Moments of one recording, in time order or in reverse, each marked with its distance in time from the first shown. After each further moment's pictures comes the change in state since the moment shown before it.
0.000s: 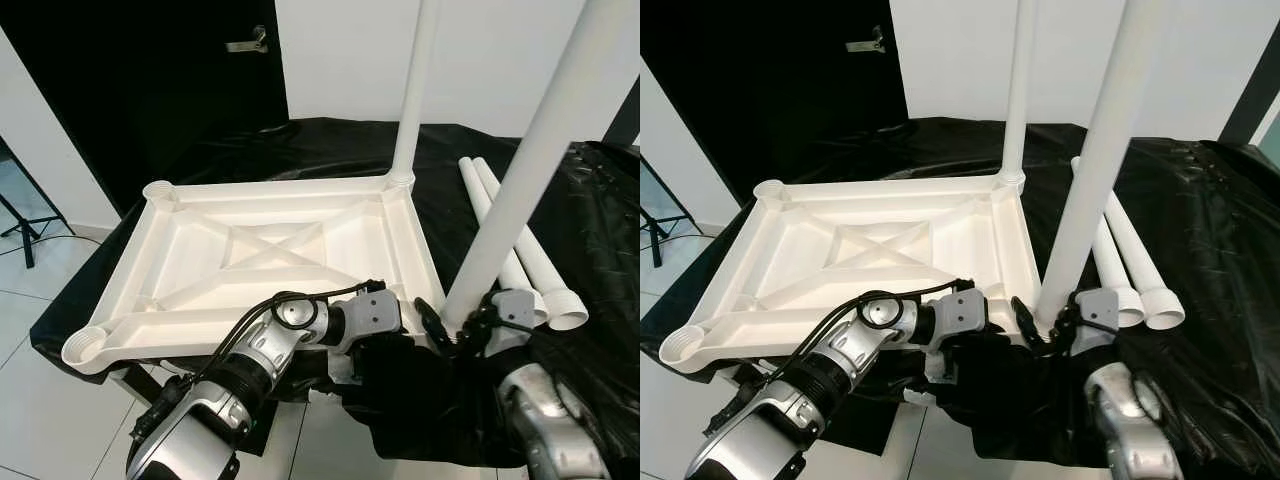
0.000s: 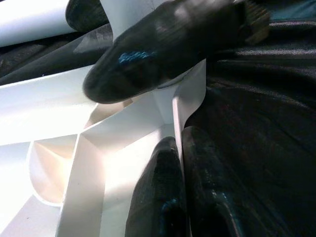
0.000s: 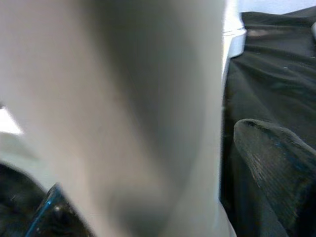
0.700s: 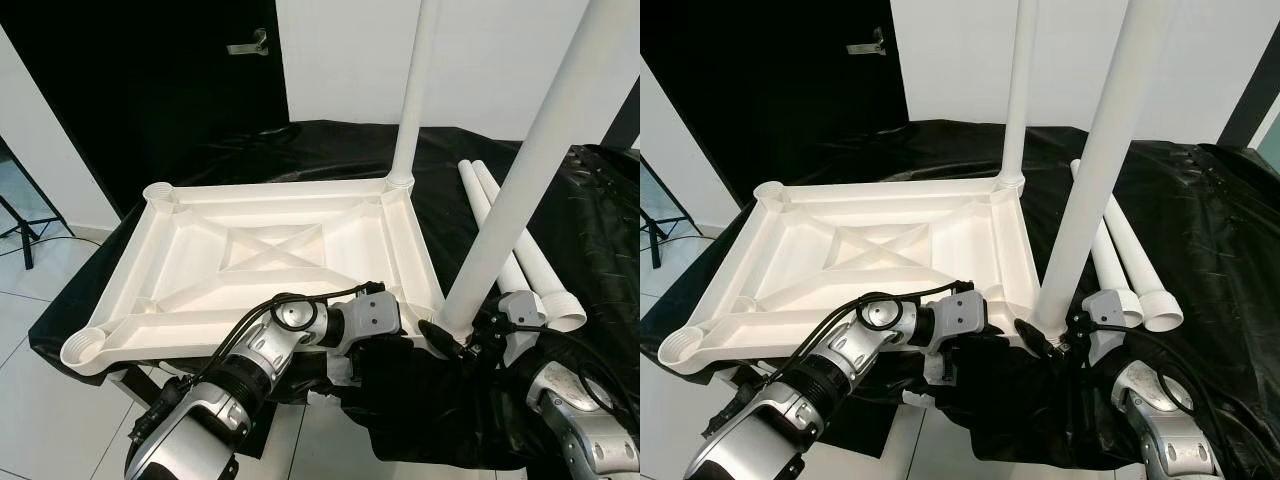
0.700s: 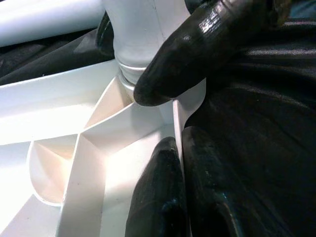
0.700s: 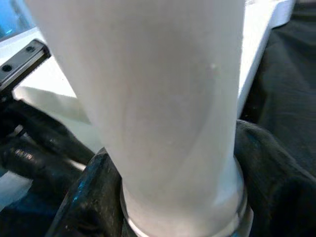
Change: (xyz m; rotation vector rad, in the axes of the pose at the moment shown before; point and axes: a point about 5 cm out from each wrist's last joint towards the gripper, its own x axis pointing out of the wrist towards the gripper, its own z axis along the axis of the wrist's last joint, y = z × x) left arm 0.000 -0.001 -0.001 -0.002 0.002 -0.001; right arm -0.010 0.000 -0.008 0.002 0.075 0.111
